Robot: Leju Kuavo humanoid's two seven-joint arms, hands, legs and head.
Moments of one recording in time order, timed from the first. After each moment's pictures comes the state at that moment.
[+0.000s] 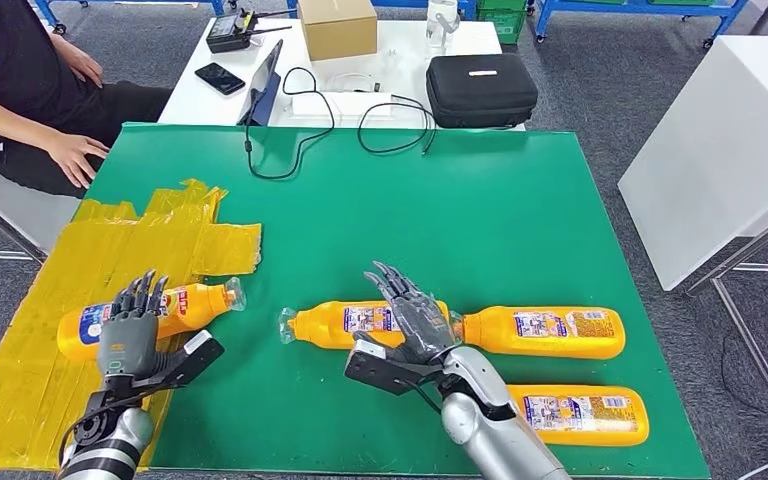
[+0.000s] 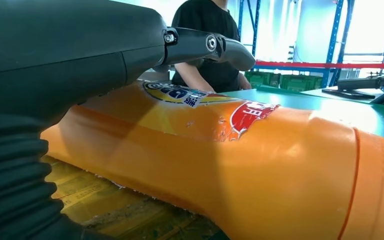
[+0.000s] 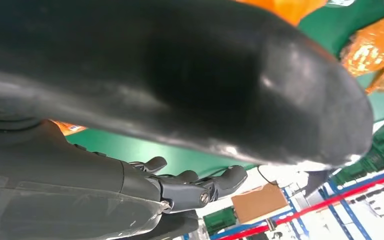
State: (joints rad) left arm -0.24 0.04 0.20 -0.78 -1.24 0.70 -0.41; right arm -0.30 0.07 0.56 -1.06 0.80 -0.19 -0.20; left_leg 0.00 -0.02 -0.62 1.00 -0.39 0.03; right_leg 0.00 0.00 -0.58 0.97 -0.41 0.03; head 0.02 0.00
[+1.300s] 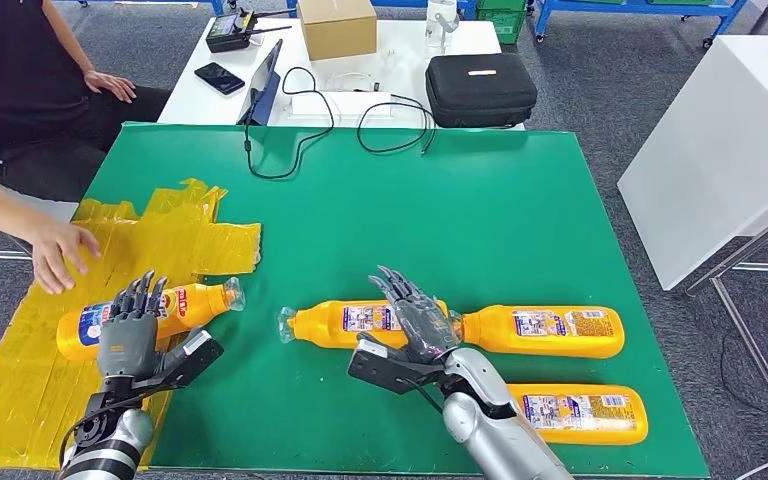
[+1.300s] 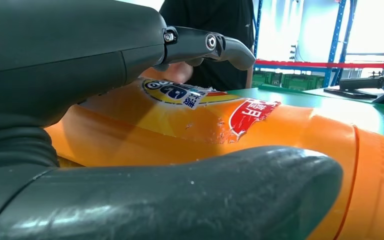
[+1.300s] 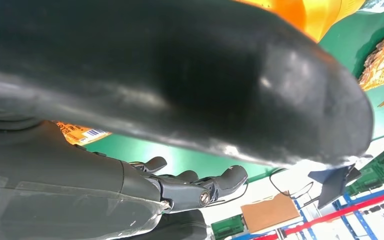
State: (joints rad) left arm -0.24 0.04 0.20 -0.77 -1.24 0.71 -0.41; right arm -0.31 0.07 0.56 -1.00 0.81 -0.20 -0.20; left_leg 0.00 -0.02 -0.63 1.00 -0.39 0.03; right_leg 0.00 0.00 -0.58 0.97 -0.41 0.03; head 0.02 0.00
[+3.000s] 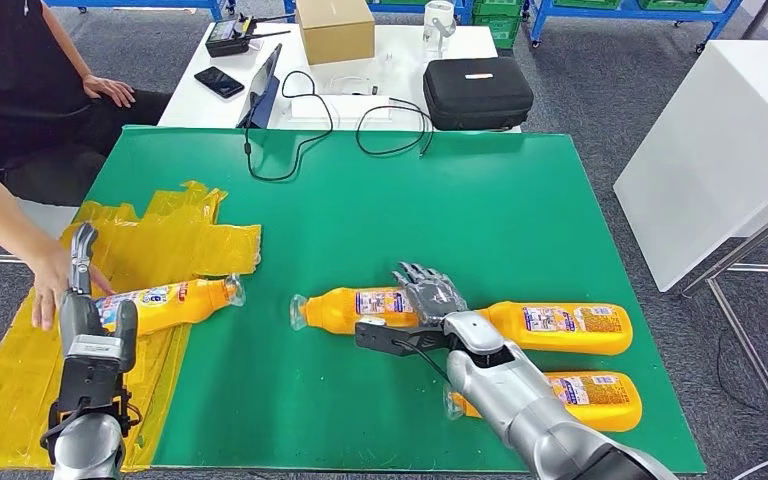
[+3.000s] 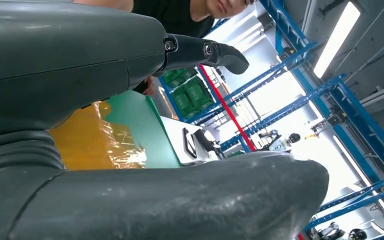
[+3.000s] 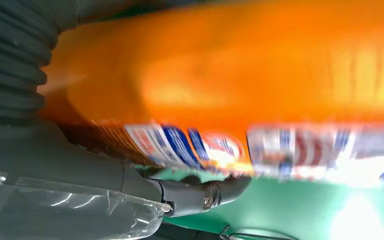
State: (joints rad) left arm 0.02 -0.13 0.14 -1.64 -0.49 0.23 -0.59; right arm -0.58 0.07 0.60 -0.58 1.02 -0.02 0.03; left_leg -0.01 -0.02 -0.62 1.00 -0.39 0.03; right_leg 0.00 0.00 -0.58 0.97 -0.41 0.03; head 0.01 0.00
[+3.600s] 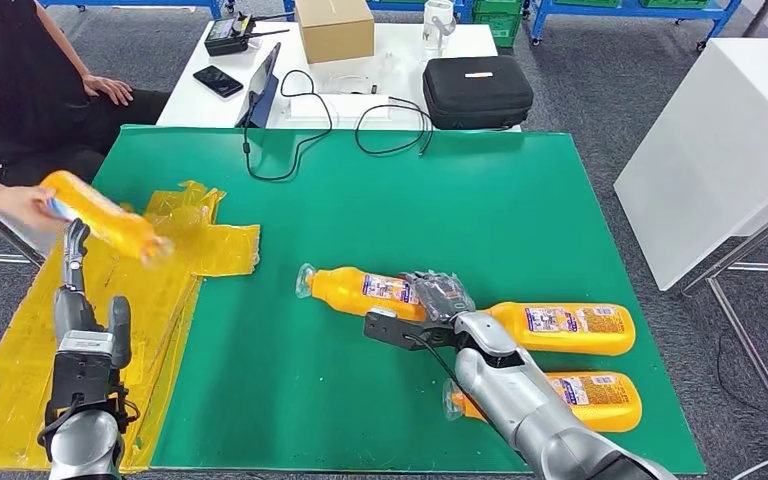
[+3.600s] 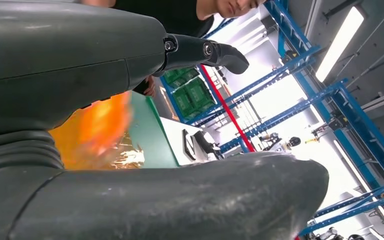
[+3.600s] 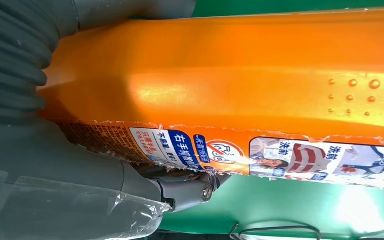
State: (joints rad) left arm 0.01 -0.14 0.16 -1.65 -0.48 0.22 -0.58; right arm -0.55 0.07 0.54 -0.63 0.93 -0.06 -0.04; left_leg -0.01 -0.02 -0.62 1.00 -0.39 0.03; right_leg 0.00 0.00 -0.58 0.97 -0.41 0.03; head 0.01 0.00
